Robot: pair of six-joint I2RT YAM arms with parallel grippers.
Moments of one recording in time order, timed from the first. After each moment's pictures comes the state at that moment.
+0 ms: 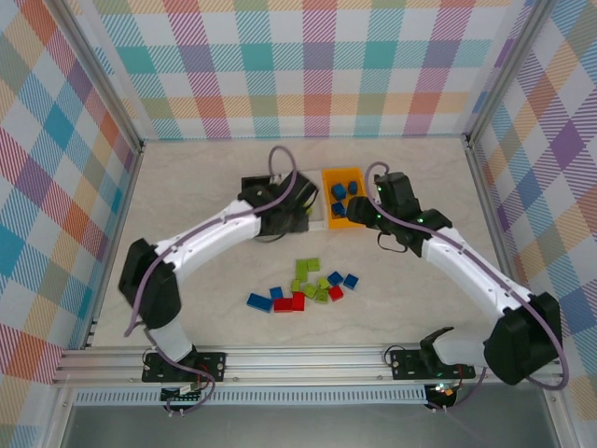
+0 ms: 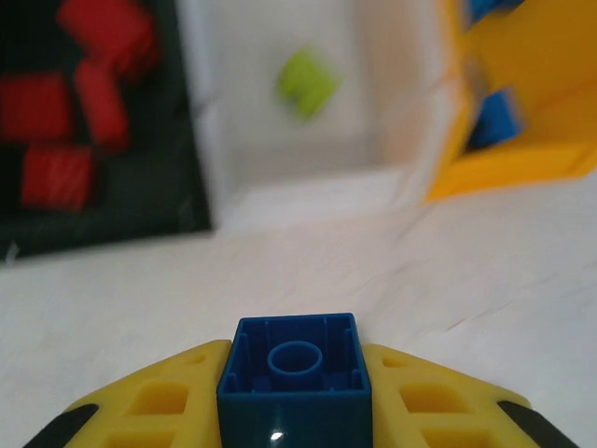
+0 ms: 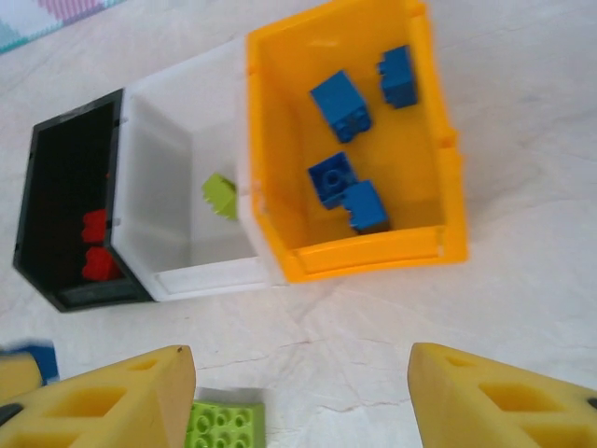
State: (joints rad) left arm -0.78 1.78 1.60 -0.87 -0.23 -0.70; right arm 0.48 1.25 1.00 -0.50 0.02 0.57
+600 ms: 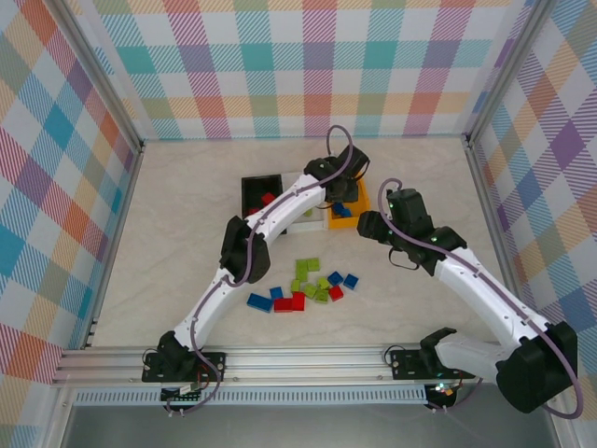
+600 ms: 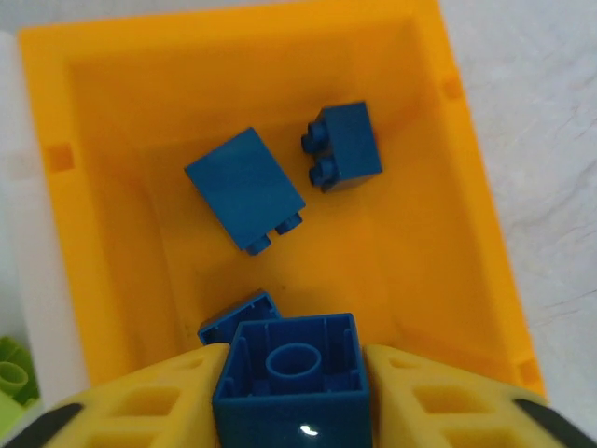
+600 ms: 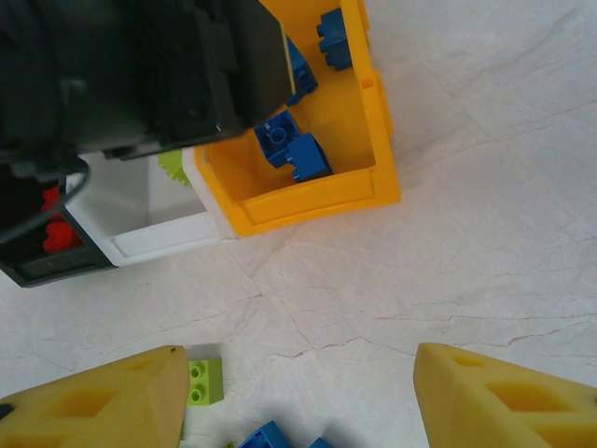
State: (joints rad) left arm -0.77 2.60 2.62 -1.04 -0.18 -0.64; right arm 0.47 1.10 0.90 -0.56 0.05 0.58
